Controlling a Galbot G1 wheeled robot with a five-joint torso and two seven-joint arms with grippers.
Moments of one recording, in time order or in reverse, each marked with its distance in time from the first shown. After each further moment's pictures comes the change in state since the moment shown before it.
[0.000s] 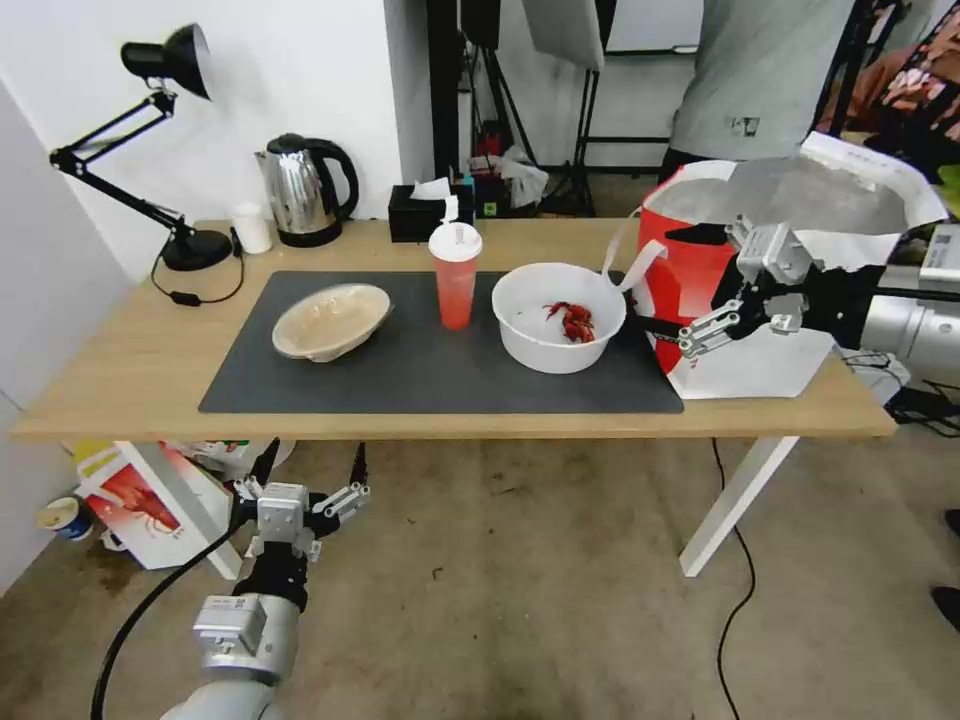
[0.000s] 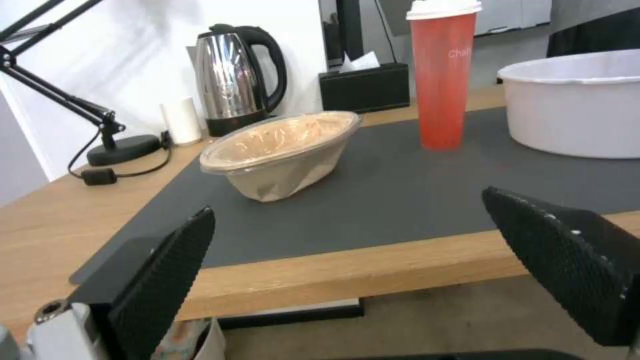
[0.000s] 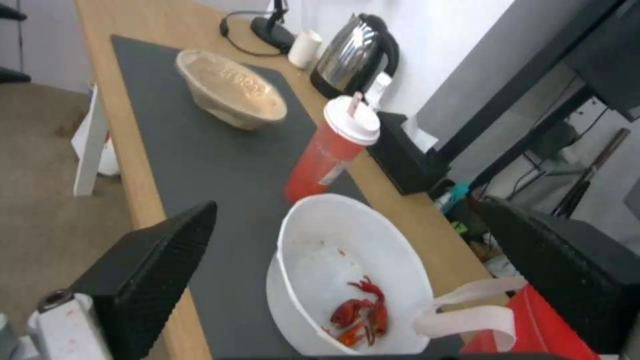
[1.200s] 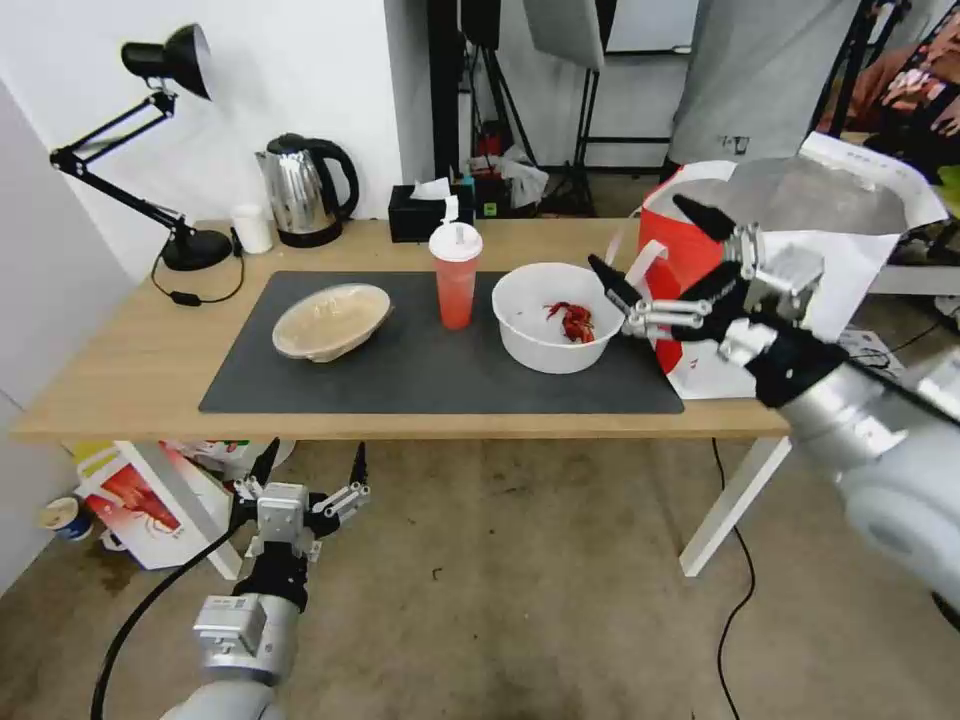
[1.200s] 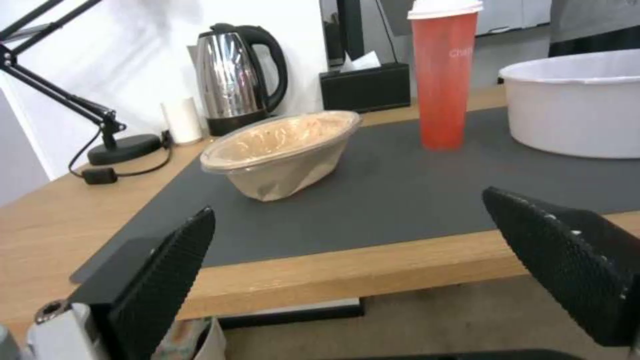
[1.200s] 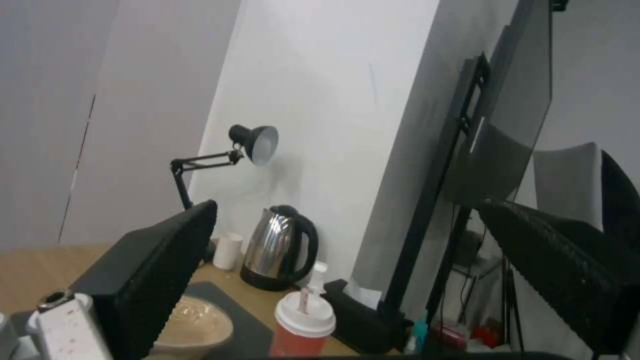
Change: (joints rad) left arm 0.000 0.000 0.000 0.000 0.000 0.000 0.000; right arm 0.015 0.525 -0.086 0.163 -0.135 0.132 0.334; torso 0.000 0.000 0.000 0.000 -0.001
